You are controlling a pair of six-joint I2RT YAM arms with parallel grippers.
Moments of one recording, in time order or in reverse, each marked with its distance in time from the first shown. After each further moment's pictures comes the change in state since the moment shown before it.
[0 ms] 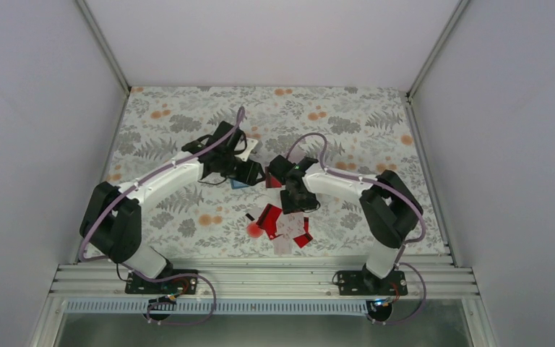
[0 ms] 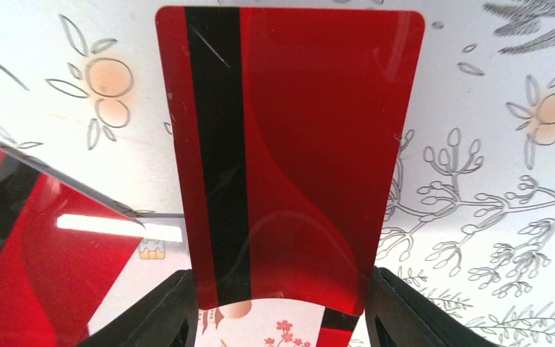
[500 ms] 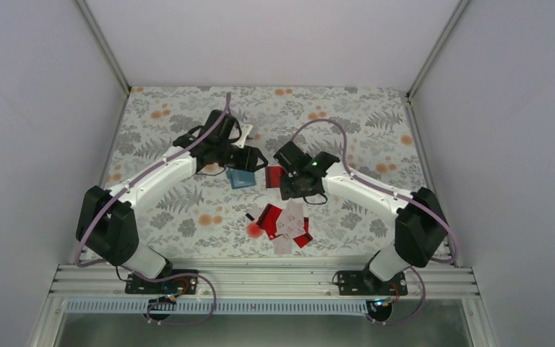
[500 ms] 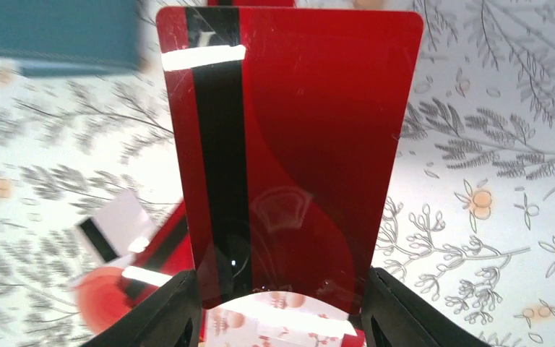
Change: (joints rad) left arm 0.049 -0.026 0.066 0.029 0.083 -0.100; right arm 0.000 -0.211 0.027 0.048 0.031 -0.058
